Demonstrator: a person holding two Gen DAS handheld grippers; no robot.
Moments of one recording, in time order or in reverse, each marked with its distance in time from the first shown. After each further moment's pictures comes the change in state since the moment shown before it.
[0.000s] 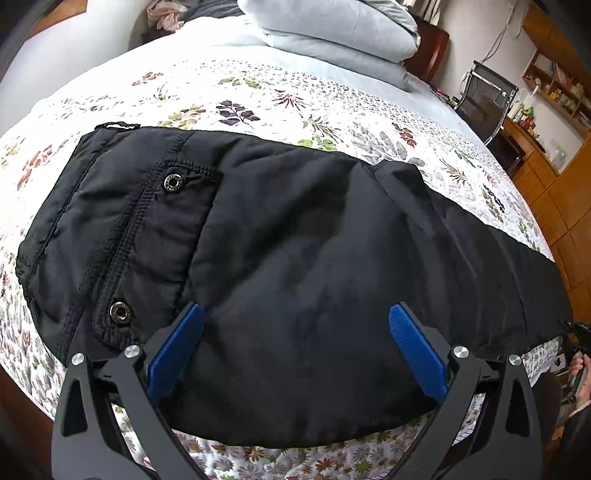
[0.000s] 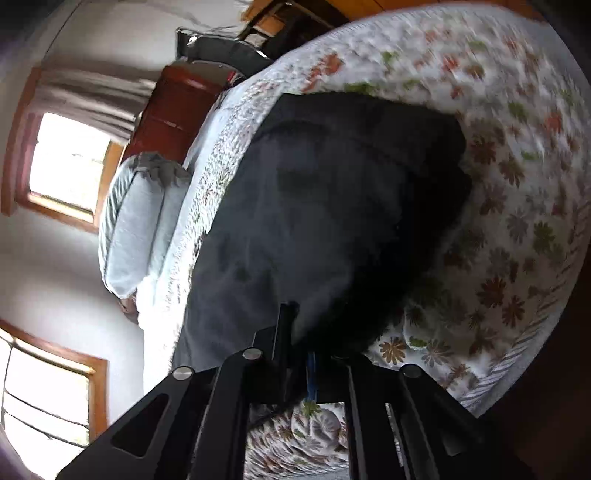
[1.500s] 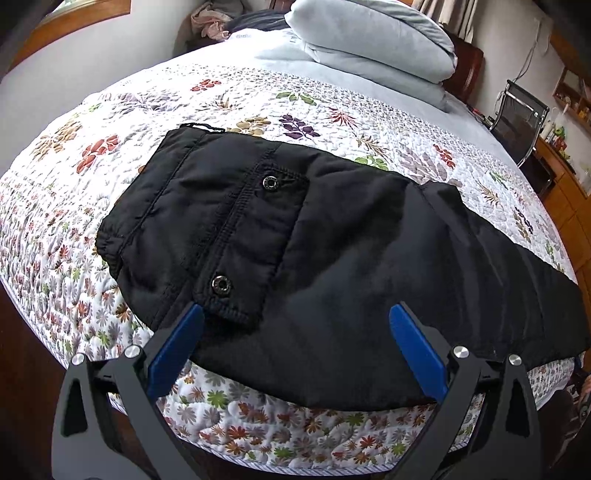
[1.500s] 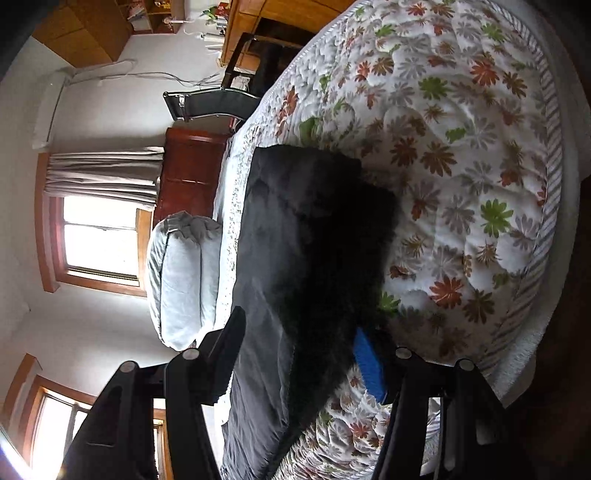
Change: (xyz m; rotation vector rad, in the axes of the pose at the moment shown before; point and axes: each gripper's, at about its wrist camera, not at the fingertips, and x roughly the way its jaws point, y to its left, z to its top) left arm -0.035 0.029 -0.010 -0.077 -0.049 0.145; right arm 0.015 -0.042 0.019 0.277 -0.105 0.233
